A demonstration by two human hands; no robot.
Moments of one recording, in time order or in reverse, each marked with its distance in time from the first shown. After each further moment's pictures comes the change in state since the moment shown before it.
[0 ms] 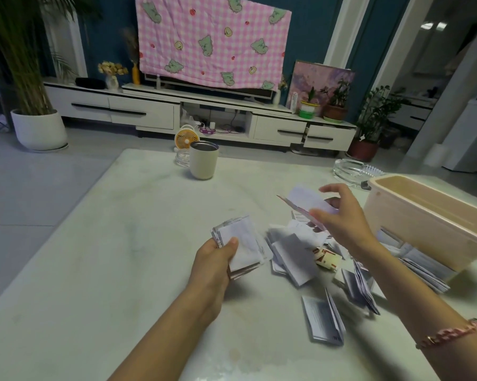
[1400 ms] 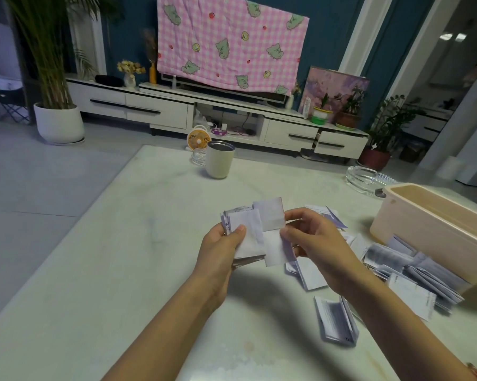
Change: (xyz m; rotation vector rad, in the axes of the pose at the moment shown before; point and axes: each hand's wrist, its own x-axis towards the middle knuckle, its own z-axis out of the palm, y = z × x) left_hand -0.010 0.021 -0.009 0.023 -0.019 0.092; right_hand -0.064 -0.040 0.049 0.218 -0.312 0.074
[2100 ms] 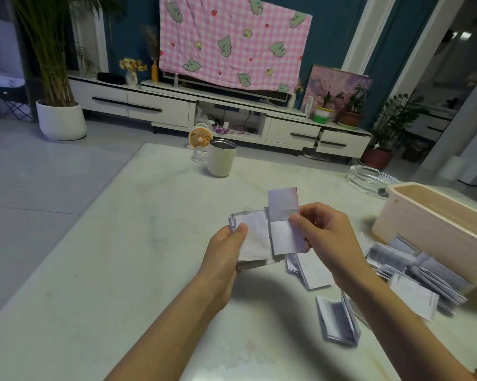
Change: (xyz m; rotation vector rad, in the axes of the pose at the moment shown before) left_hand -0.004 -0.002 0.004 0.044 -0.017 -0.074; right_hand 0.000 -0.001 -0.003 -0.106 0.192 -0.167
